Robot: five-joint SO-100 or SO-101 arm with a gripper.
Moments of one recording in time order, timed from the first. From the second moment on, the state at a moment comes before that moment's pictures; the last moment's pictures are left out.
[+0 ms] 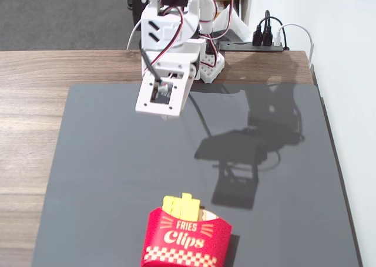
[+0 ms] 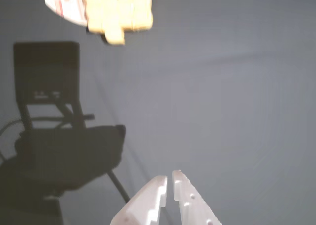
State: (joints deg) arm 7.5 118.6 114.6 75.1 -88.3
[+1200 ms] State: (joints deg) arm 5.1 71.7 80.1 69.9 -93.2
